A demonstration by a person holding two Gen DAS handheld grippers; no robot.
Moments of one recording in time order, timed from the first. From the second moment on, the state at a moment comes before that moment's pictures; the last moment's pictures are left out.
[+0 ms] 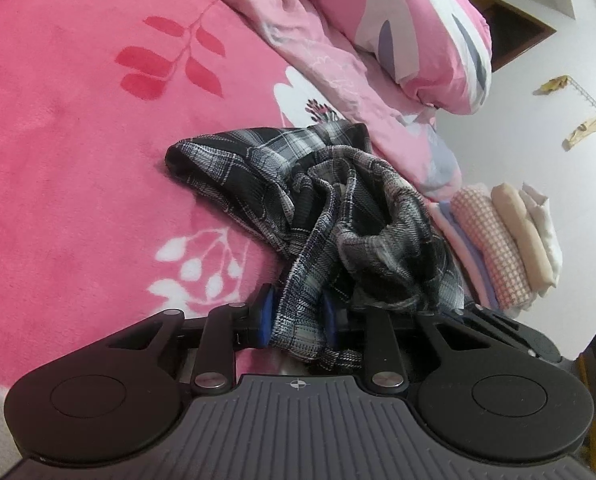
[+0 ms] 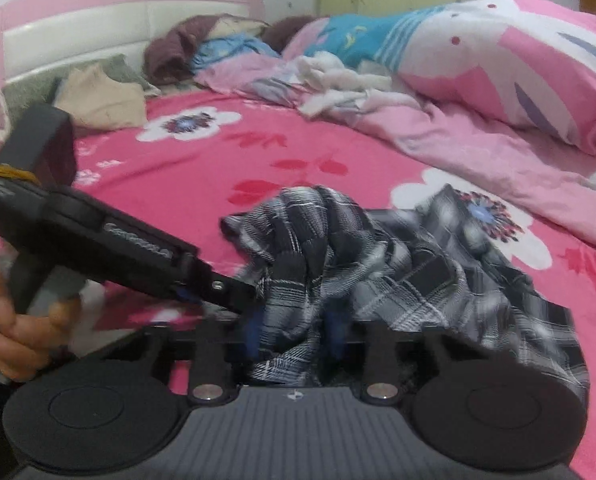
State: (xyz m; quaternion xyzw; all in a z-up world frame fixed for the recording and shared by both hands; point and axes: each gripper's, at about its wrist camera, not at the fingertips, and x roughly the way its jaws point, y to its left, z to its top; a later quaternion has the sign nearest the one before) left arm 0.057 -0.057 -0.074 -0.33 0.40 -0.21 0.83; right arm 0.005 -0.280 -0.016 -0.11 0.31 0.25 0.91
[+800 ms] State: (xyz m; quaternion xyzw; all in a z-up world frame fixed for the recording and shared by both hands) left arm -0.008 0.081 0.028 -0.34 0.14 -0.11 0.93; right arm 0.040 -0.187 0.142 -0.18 0.10 0.21 0.96
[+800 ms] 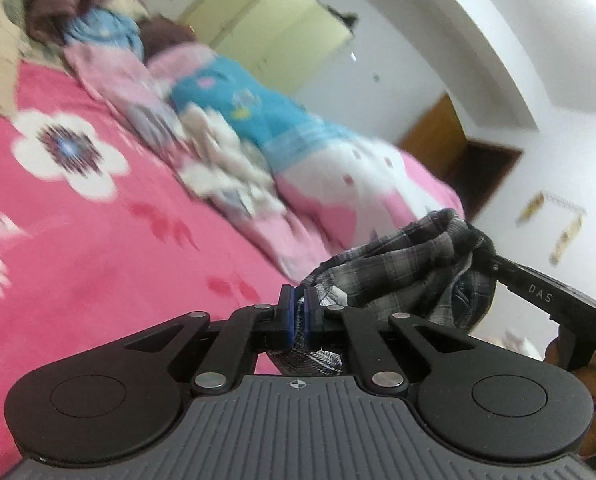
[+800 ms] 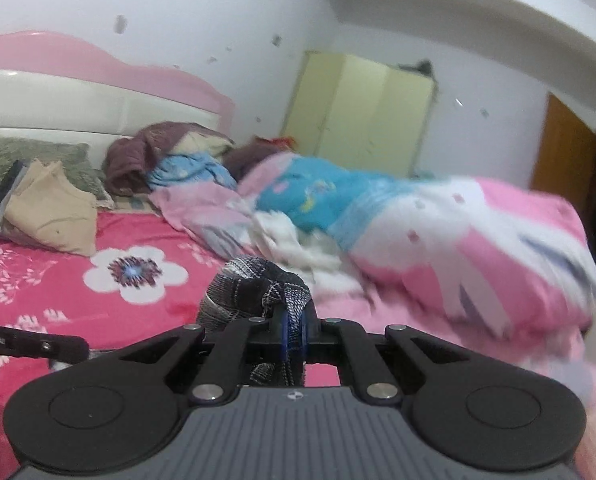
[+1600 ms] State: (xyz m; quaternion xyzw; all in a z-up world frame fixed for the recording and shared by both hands) left arm 0.043 0.320 0.020 -0.33 0.20 0.14 0.91; right arm 0.284 0.137 0.078 -0.16 0.16 0.38 0.90
